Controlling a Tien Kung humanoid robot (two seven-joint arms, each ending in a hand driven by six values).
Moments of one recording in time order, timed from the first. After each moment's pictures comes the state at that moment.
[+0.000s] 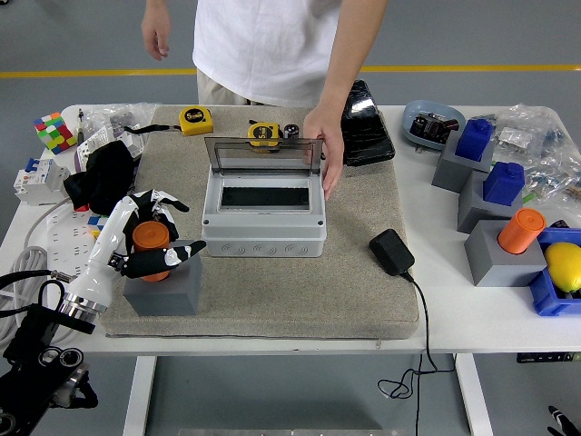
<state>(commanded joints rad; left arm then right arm) -0.06 0.31 -1.05 -1.34 1.27 0.25 -0.56 0.16 -0.18 0.85 0.18 -0.08 -0.12 -0.09</state>
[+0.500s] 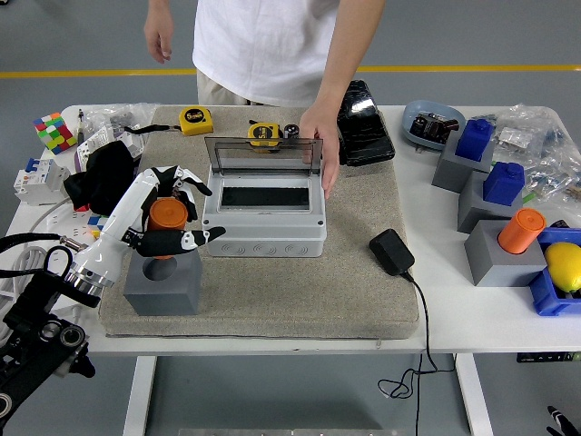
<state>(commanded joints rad) -0.19 0.39 -0.98 -1.45 1.39 0.24 -0.48 0.16 -0.17 0.86 0.18 -0.08 -0.12 -0.09</state>
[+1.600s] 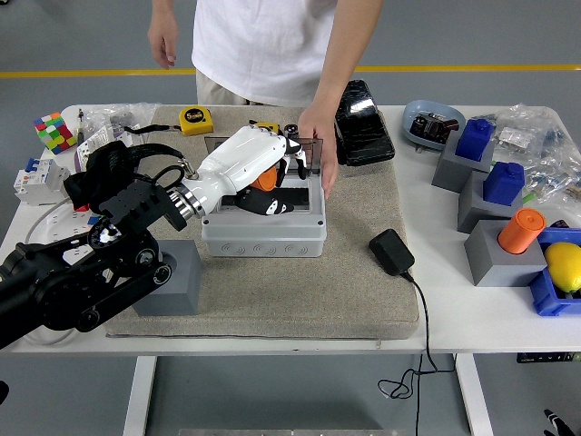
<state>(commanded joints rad) -0.75 0.29 -0.53 -1.19 1.85 0.34 -0.13 0.16 -0.17 0.82 0.18 -0.05 -0.13 -0.09</state>
